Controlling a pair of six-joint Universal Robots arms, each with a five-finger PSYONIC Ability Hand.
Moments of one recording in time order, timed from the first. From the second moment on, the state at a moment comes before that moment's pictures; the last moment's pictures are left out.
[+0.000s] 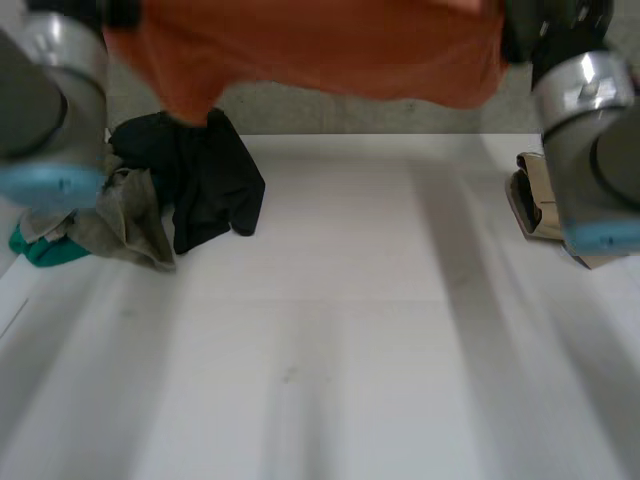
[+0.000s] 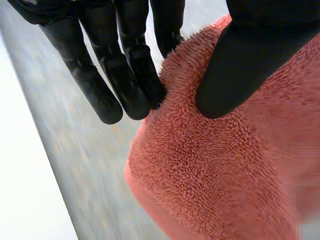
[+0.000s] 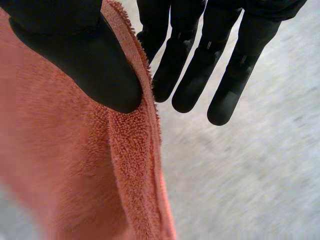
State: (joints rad) left arm 4.37 -2.00 -1.03 3.47 -1.69 3.36; right arm 1.96 -1.24 1.25 -0.45 1.54 2.70; left_hand 1.17 1.20 1.19 1.20 0.97; right_hand 1.12 1.18 1.19 1.20 1.01
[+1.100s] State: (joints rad) left arm 4.58 -1.87 -1.52 3.34 -1.52 3.35; right arm 1.78 -0.96 1.29 0.04 1.41 2.73; left_hand 1.17 1.20 1.19 1.20 0.97; right_hand 0.65 0.64 0.66 0.65 0.49
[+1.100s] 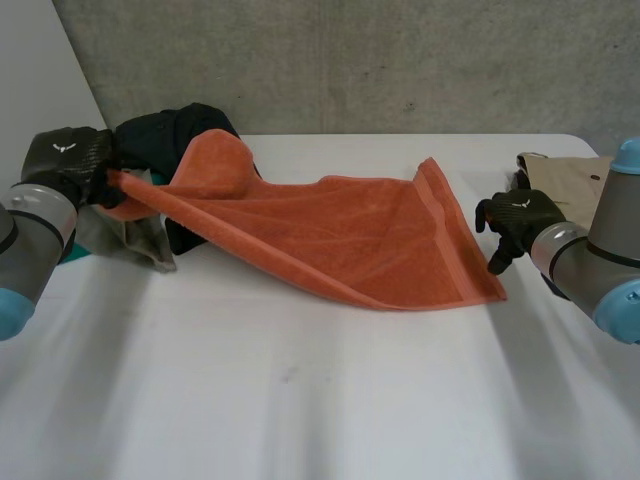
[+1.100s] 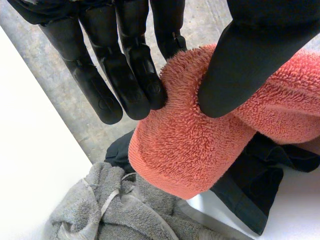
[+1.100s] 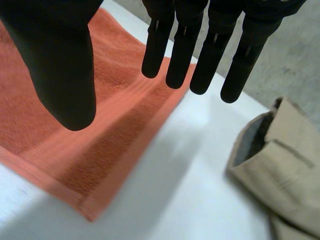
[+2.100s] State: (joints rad) left arm 4.59 -1.87 -1.50 3.30 -1.49 3.35; right arm 1.78 -0.77 1.20 0.00 1.30 2.59; left_hand 1.17 1.20 1.19 1.20 0.97; right_hand 0.67 0.67 0.68 0.67 0.50
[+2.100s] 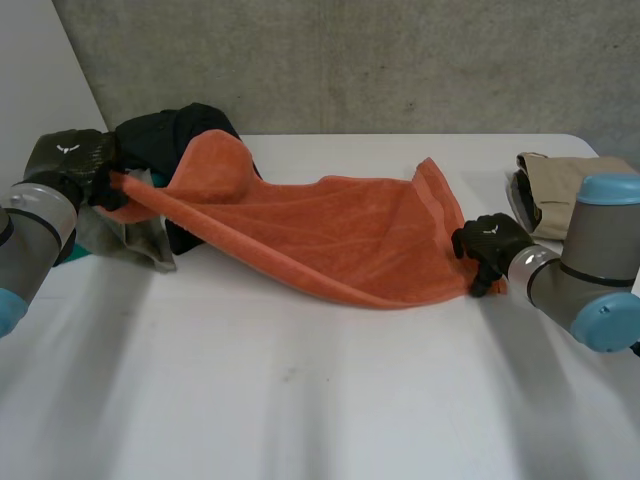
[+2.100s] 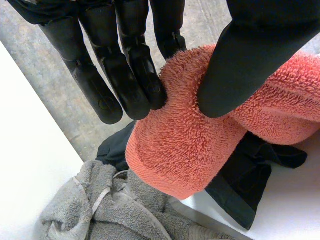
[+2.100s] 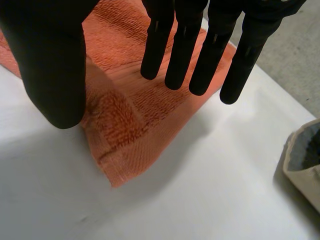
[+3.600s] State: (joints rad) left arm 4.49 -1.97 -0.86 3.50 -1.62 3.40; right arm 1.74 -1.20 0.95 -0.22 1.57 2.61; left_hand 1.17 1.20 1.19 1.20 0.97; right_hand 1.13 1.18 1.19 1.20 1.01
